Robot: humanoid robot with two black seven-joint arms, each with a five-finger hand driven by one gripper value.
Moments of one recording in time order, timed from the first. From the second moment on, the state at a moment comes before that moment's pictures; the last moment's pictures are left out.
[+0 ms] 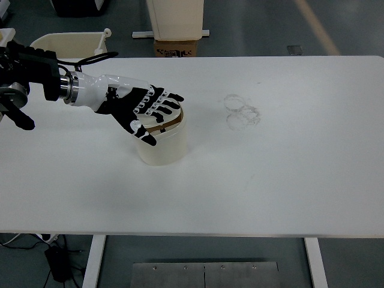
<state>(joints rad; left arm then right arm) -1.33 0.71 -0.11 -1.33 0.34 -0.55 0.20 0.01 0.00 0.31 0.21 -0.16 0.03 0.06</state>
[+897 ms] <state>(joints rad) -1.28 0.72 -0.11 -1.33 0.36 -0.54 0.20 0.01 0.00 0.31 0.21 -0.16 0.03 0.06</state>
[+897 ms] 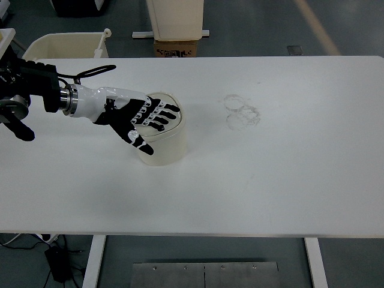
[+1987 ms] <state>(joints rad) -1.10 0.69 -0.55 -0.80 -0.25 -0.47 0.07 0.01 0.00 0.31 0.21 -0.16 0.03 0.06</state>
